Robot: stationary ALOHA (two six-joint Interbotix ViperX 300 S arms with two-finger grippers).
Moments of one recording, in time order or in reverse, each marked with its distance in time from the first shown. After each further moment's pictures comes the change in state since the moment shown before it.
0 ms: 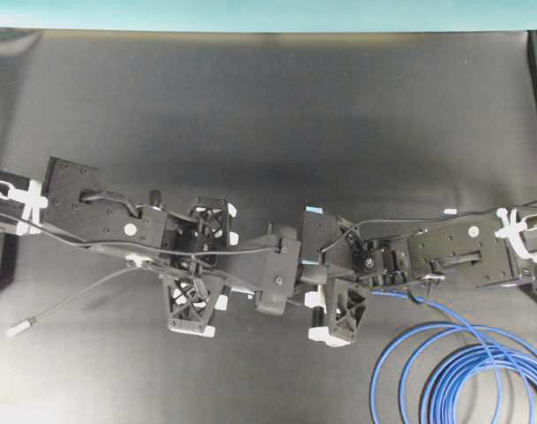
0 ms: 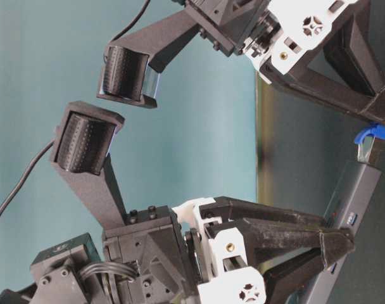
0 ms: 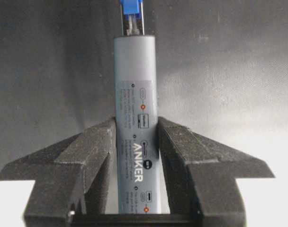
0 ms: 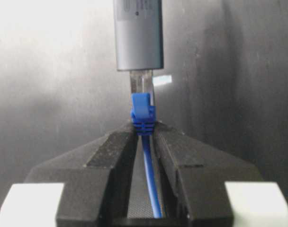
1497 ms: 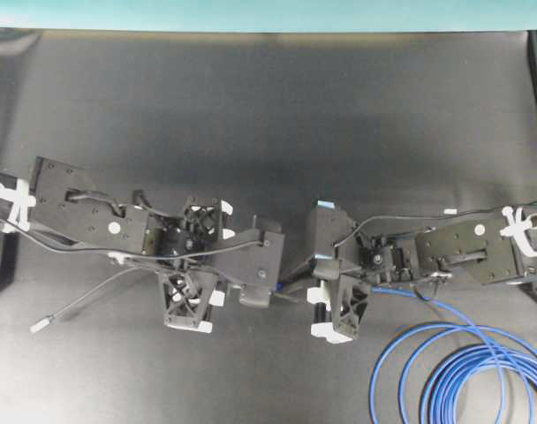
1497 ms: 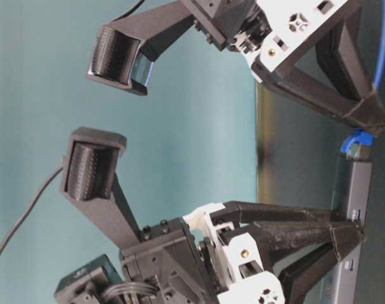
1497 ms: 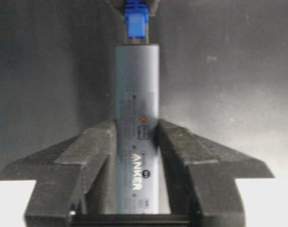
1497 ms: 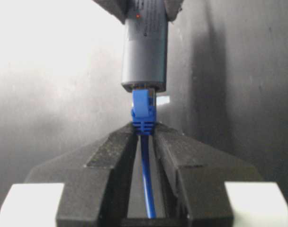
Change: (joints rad) left arm 0.012 -0.035 0.124 0.000 -0.210 -0.002; right arm -0.012 -0.008 0.041 -0.005 -0.130 -0.003
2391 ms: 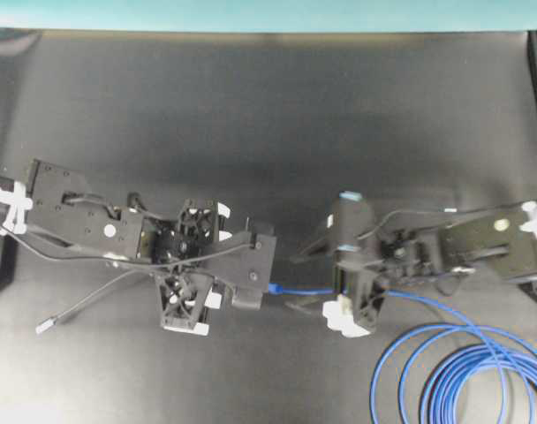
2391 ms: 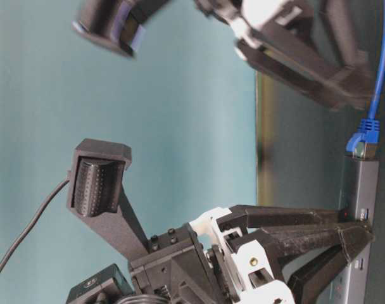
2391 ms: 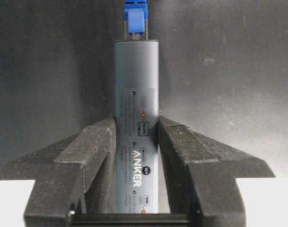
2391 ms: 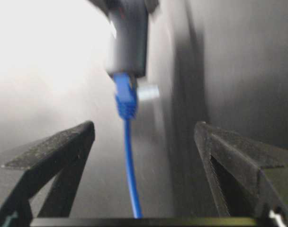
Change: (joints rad) left arm 0.000 0.000 0.025 0.000 -0.020 -0.002; right arm -0.005 -0.095 0.132 0.005 -0.141 0.005
